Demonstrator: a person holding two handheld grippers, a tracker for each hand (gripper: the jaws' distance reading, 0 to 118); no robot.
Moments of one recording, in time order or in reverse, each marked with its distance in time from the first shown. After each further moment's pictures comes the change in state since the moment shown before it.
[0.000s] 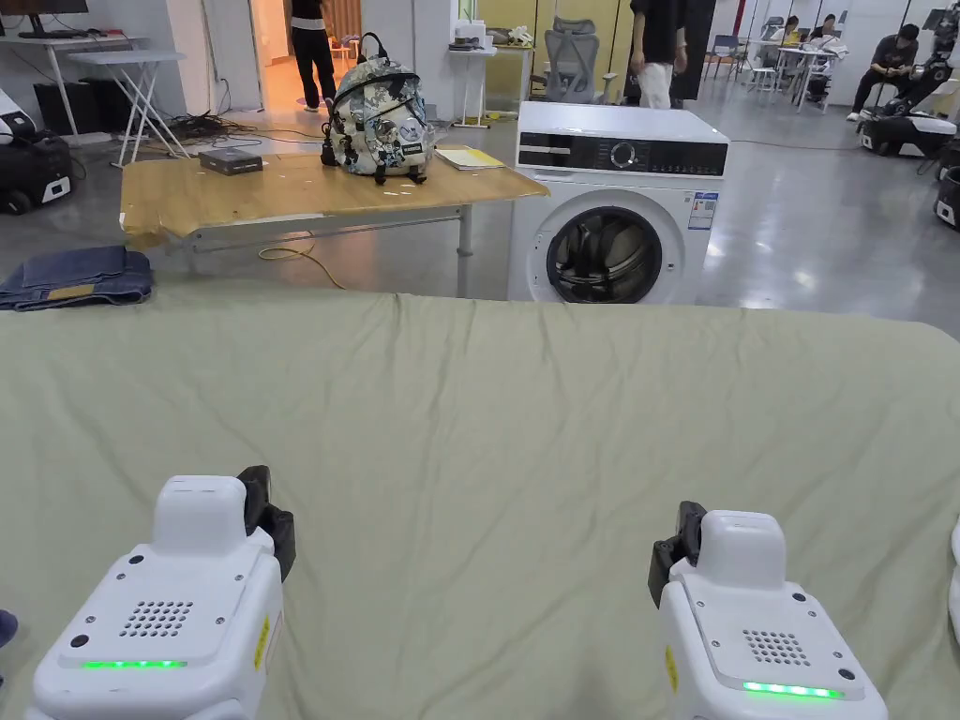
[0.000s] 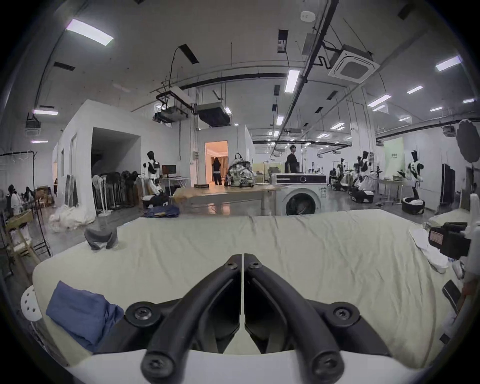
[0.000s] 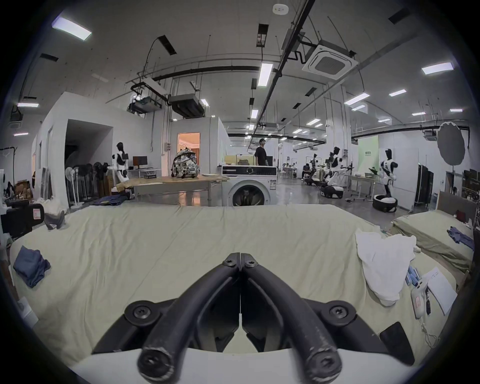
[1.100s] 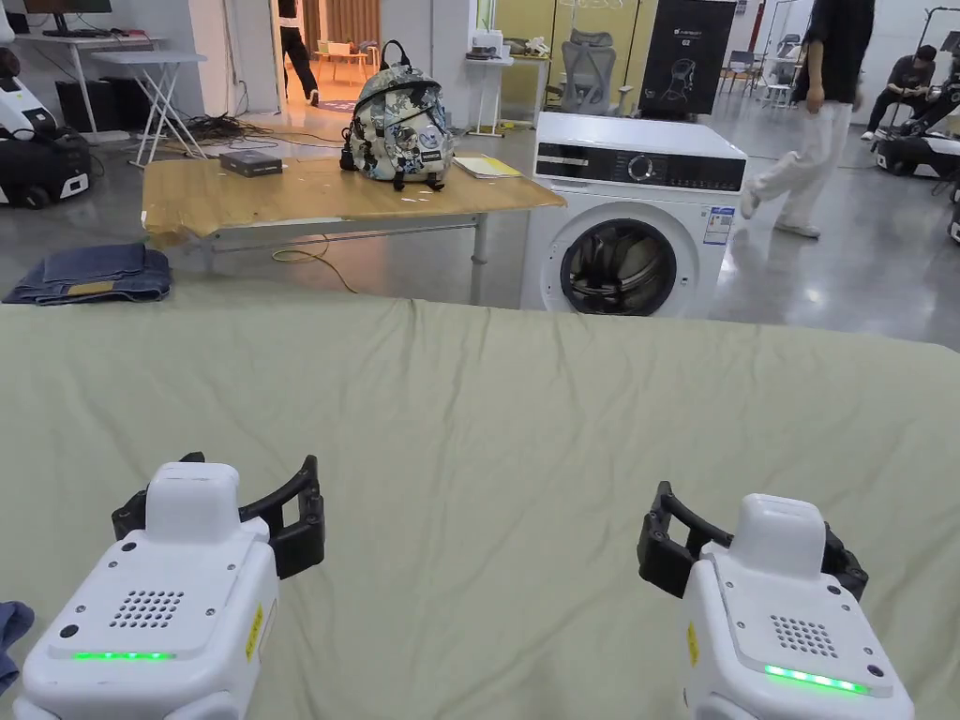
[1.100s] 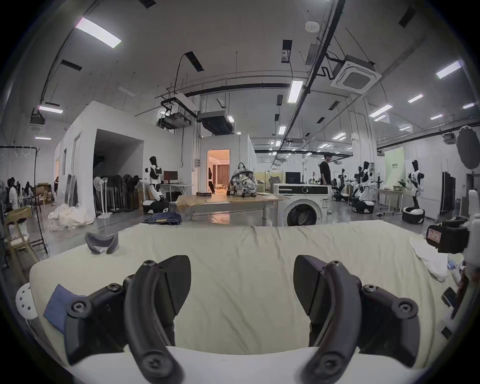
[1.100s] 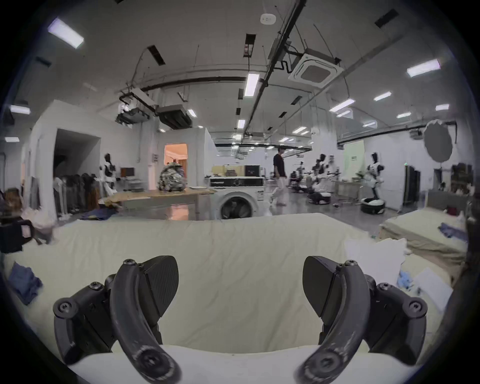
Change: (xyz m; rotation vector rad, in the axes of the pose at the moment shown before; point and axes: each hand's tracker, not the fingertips) left arm -0.018 0.007 -0.001 0.058 0.003 0.030; right arm -0.008 0.023 -0.006 0.059 -0.121 -0.015
